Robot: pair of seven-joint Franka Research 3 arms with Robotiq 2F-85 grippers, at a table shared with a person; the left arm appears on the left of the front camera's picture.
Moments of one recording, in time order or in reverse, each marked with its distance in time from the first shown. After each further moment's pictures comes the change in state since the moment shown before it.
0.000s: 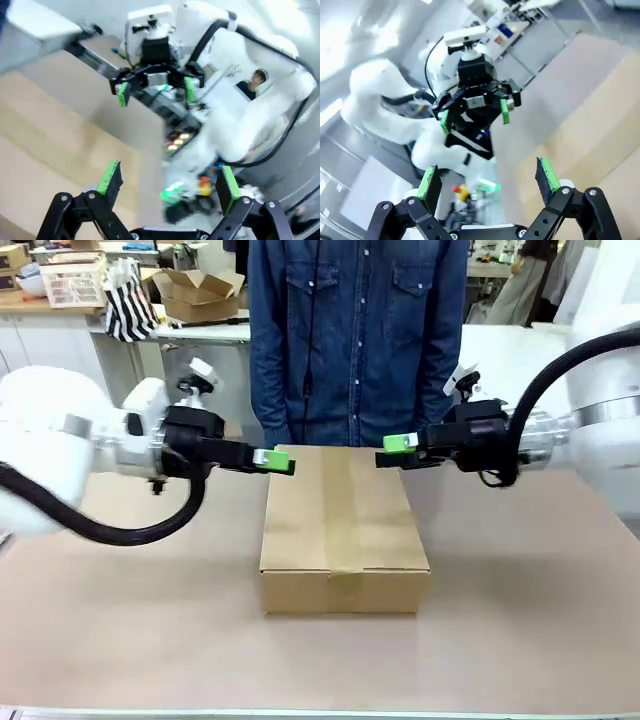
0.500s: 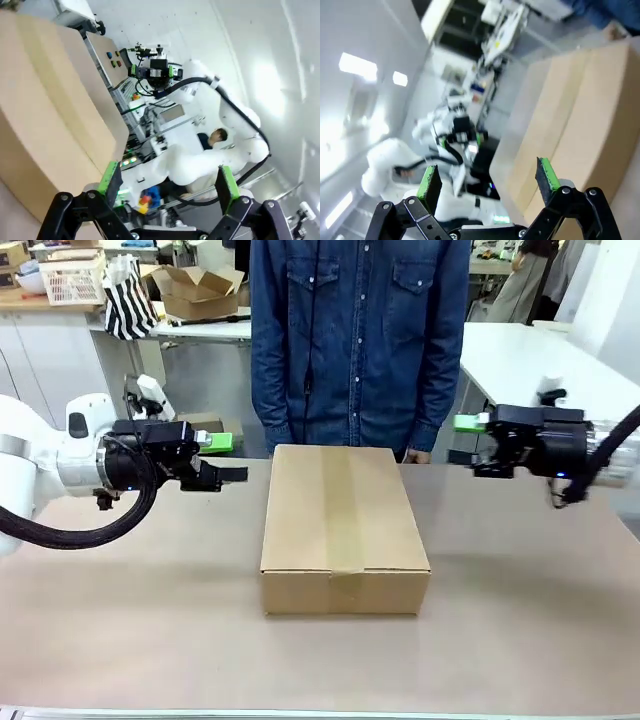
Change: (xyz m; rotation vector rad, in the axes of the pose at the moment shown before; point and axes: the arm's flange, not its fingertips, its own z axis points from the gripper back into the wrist) left arm -0.031 0.014 0.074 -0.026 -0.186 0.418; right arm -0.016 -0.012 0.125 -0.141 -0.360 -0.277
